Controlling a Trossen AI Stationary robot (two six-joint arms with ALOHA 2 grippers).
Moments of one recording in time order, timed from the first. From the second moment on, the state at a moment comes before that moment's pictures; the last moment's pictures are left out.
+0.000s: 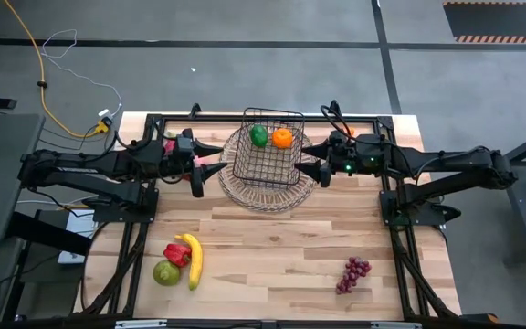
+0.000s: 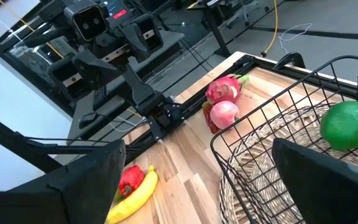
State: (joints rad) left arm 0.12 0.84 0.75 -0.04 -0.27 -0.18; right arm -0.07 1.03 0.86 -0.02 0.13 0.59
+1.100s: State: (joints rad) left arm 0.09 0.84 0.75 -0.20 -0.06 -0.52; right arm -0.07 1.03 0.86 -0.03 0.15 0.58
